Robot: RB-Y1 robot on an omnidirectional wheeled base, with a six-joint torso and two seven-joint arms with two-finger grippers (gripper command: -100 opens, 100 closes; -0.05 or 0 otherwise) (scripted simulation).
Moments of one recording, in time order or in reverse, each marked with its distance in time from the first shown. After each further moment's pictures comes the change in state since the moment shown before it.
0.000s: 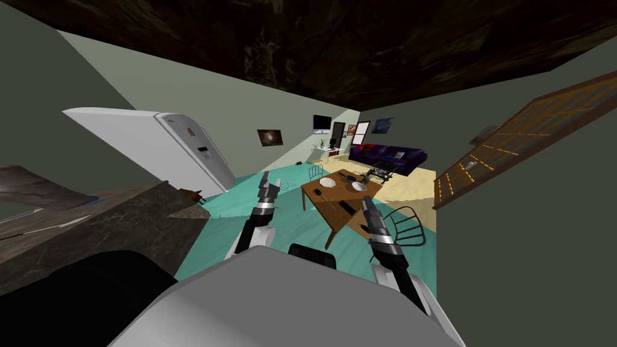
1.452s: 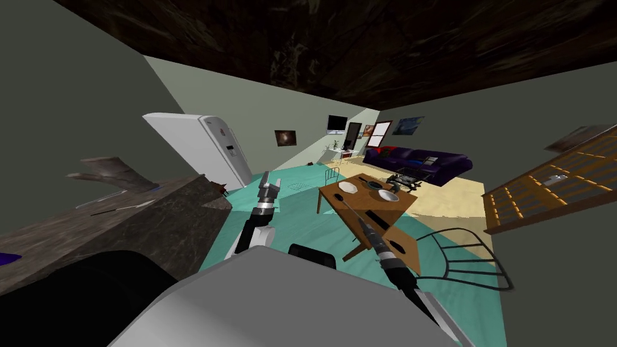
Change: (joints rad) left arm 0.000 0.000 0.000 0.000 0.000 0.000 0.000; right arm -0.031 -0.249 -0.007 0.440 0.141 0.021 0.119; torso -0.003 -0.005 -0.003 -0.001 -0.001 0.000
